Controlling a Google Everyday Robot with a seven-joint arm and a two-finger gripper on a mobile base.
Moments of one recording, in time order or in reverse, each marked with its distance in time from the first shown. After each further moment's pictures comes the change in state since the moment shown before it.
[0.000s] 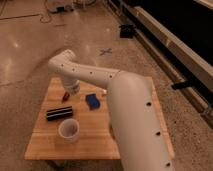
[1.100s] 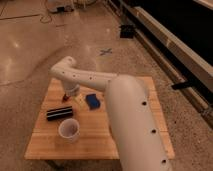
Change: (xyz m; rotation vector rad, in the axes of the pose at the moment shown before) arm 0.025 -0.054 0.045 0.185 0.035 -0.130
